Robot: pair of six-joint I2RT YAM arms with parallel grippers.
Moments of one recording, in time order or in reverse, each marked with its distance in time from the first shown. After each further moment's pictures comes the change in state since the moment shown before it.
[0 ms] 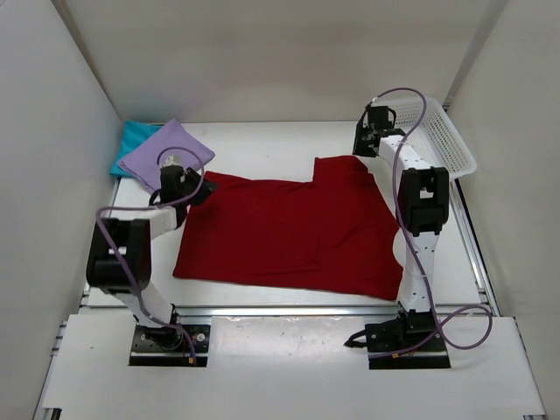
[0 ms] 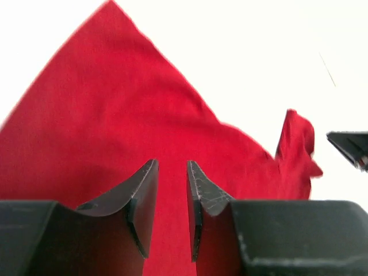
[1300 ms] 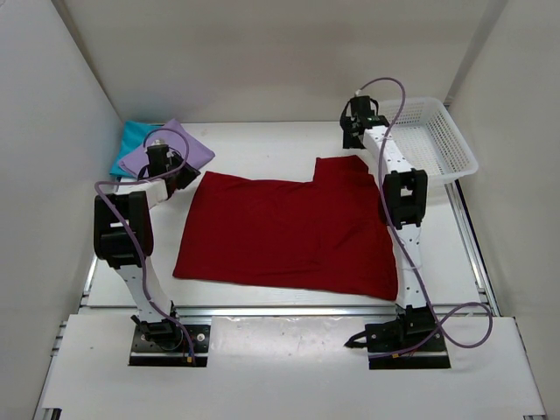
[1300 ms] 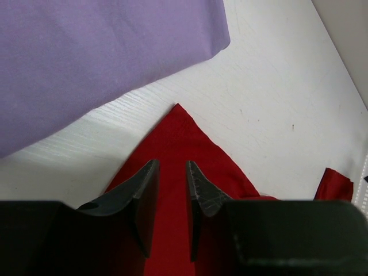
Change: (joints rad) left arm 0.139 0.286 0.397 -0.232 -0.019 0.113; right arm 0.055 0.298 0.525 -0.303 0.169 -0.045
